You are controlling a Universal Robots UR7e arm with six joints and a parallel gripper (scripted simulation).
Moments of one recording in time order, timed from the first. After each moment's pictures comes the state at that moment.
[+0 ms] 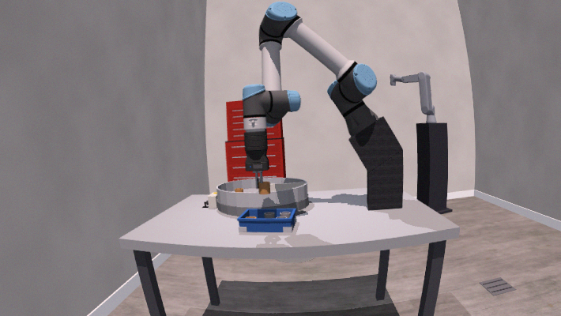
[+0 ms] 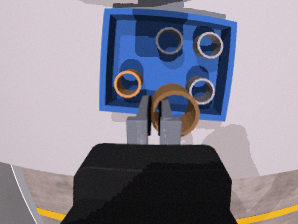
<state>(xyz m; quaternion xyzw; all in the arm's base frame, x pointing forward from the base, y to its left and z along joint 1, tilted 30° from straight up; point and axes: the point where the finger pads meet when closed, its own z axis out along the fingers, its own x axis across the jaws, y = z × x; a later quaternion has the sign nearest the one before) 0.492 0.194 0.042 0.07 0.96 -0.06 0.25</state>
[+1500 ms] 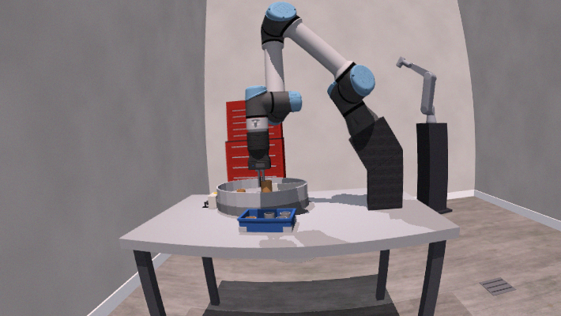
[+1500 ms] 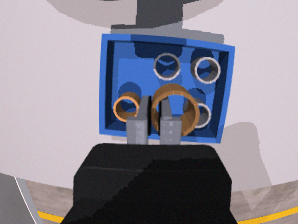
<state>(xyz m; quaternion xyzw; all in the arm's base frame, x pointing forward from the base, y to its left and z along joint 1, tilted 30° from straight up) 0.483 0.159 0.043 0.07 0.96 -0.06 0.25</state>
